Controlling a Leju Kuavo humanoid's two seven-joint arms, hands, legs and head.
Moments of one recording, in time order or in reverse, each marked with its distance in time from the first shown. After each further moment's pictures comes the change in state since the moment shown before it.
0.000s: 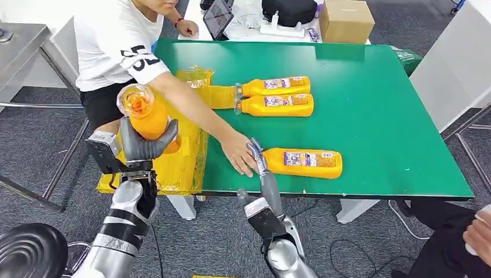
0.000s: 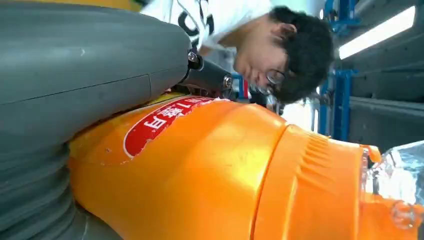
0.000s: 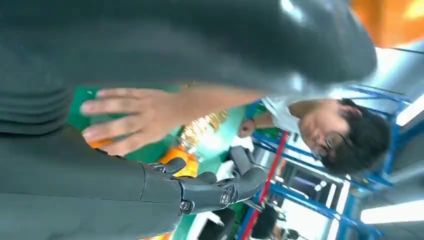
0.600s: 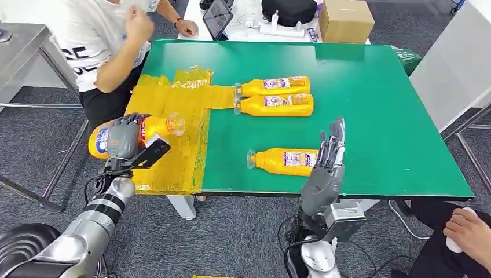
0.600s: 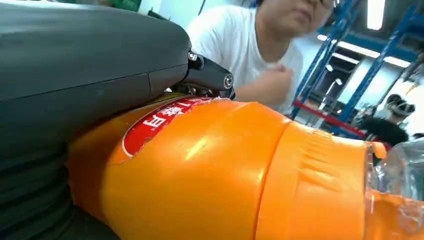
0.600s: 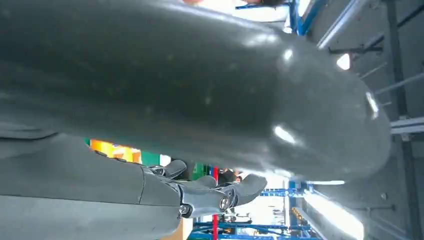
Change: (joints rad) left arm -0.213 0.177 0.016 0.546 -0.854 0.369 0.173; right arm 0.079 -0.003 -0.103 -0.372 -0.295 -0.105 -0.068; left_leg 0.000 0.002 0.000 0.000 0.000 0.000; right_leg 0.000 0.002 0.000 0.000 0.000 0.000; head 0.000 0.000
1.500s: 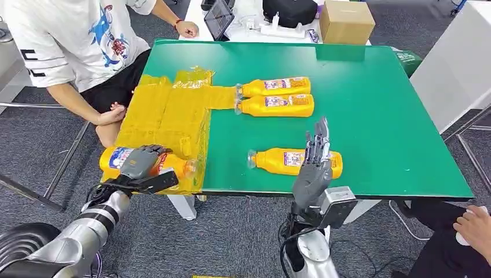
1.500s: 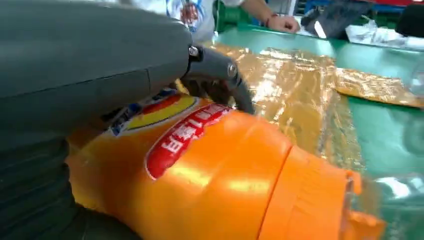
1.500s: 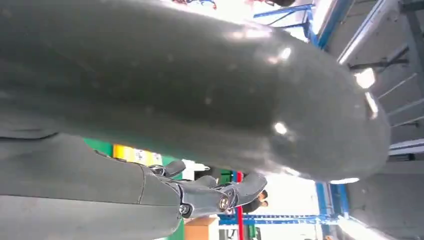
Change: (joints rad) left arm 0.004 0.054 -0.080 0.157 -0.122 -0.347 -0.094; right arm -0.046 0.032 -0.039 0.127 -0.057 0.118 0.026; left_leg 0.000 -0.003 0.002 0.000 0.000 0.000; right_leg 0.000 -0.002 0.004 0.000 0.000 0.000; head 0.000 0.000
